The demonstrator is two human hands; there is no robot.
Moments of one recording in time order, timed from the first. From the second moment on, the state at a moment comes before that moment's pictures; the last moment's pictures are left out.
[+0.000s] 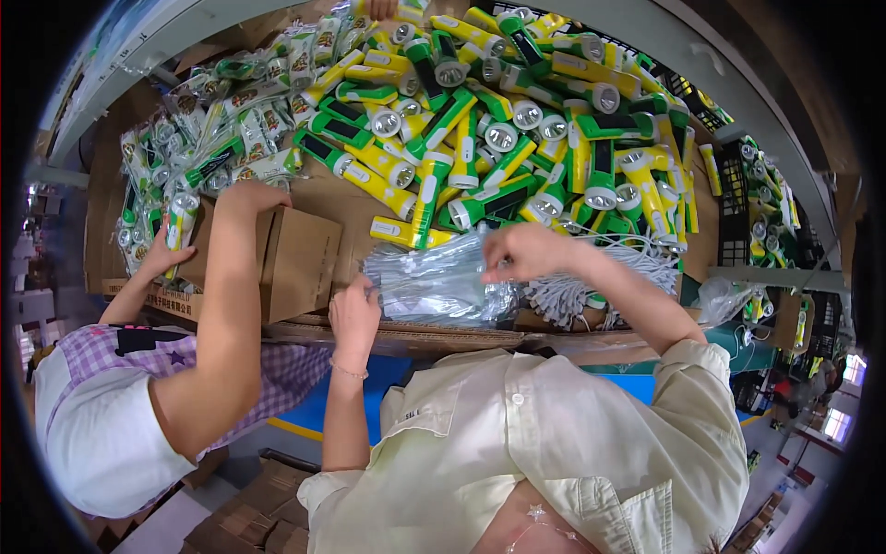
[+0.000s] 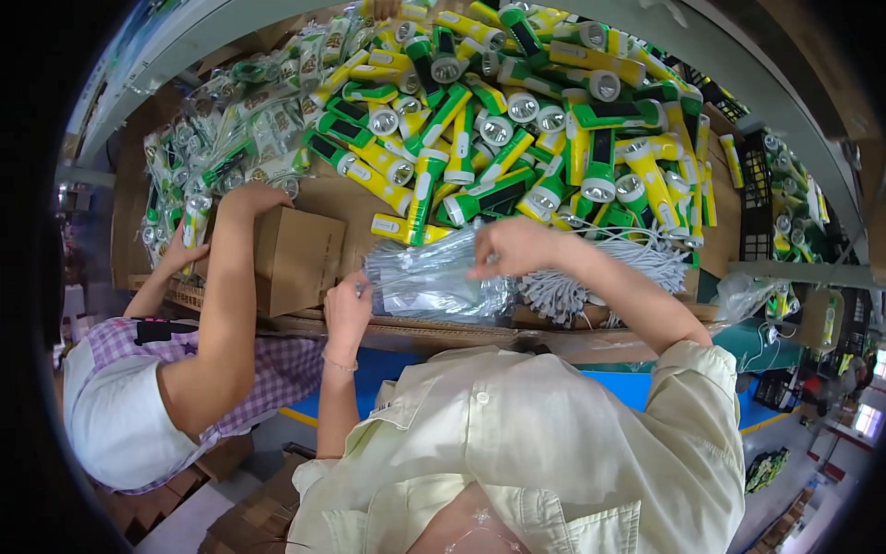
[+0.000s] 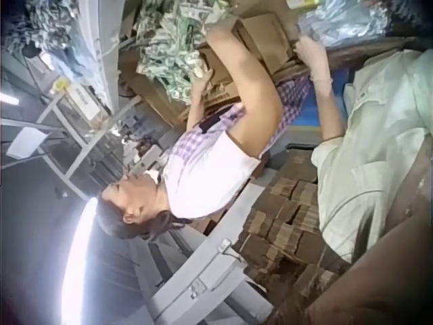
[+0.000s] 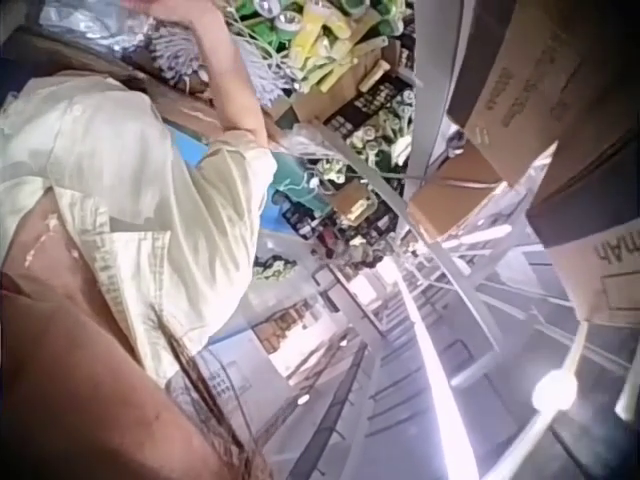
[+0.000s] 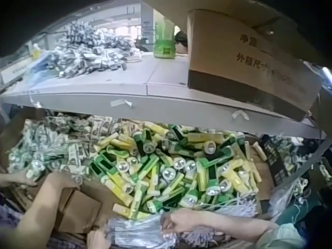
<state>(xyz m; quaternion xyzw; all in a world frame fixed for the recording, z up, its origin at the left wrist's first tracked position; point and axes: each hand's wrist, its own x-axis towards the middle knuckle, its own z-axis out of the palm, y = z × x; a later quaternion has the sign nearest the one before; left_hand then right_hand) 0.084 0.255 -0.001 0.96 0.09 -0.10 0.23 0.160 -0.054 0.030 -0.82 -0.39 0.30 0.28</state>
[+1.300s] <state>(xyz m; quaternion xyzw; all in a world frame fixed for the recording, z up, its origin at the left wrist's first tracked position) 0.072 0.204 0.027 0.93 -0.03 0.03 0.36 0.093 0.017 0.024 -0.92 -0.37 0.02 -0.13</state>
